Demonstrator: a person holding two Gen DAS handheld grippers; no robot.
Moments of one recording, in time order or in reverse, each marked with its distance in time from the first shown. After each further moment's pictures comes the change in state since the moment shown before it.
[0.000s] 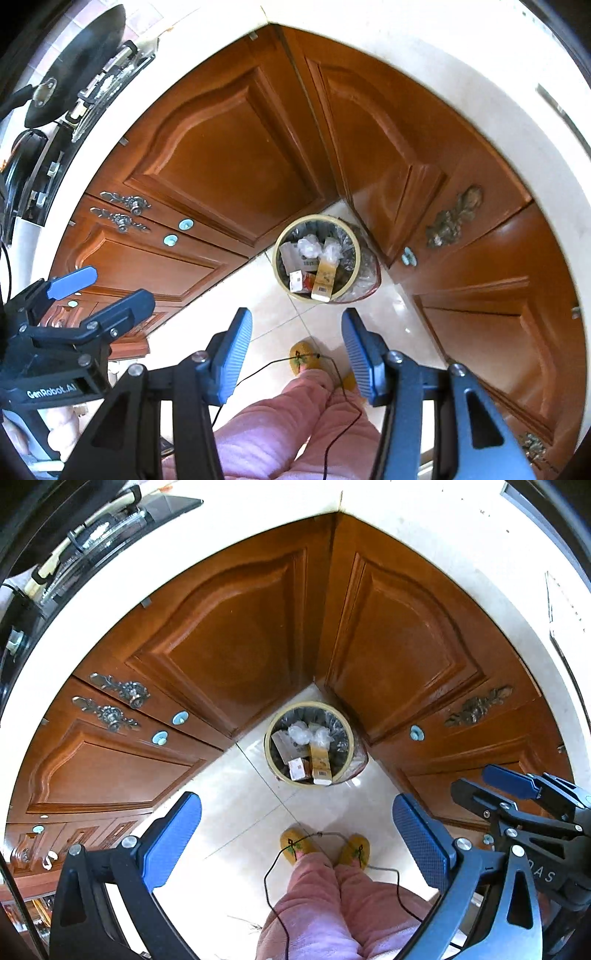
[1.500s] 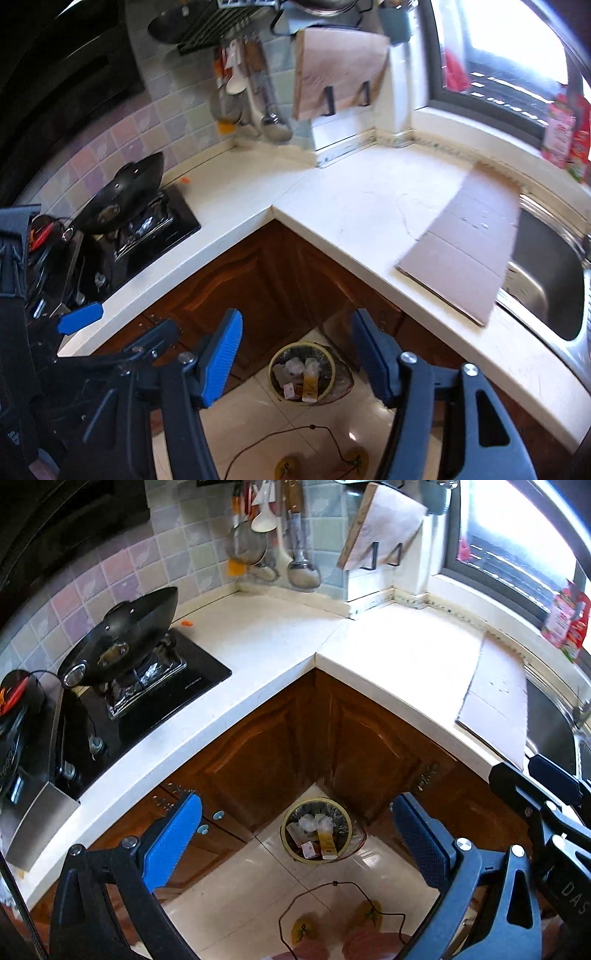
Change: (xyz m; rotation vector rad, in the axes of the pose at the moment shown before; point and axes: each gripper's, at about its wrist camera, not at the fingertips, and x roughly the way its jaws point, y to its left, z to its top) left arm -0.195 0.001 -0.021 0.125 -0.428 -0.011; right arm -0.213 0.084 -0.055 0.110 -0.587 -0.190
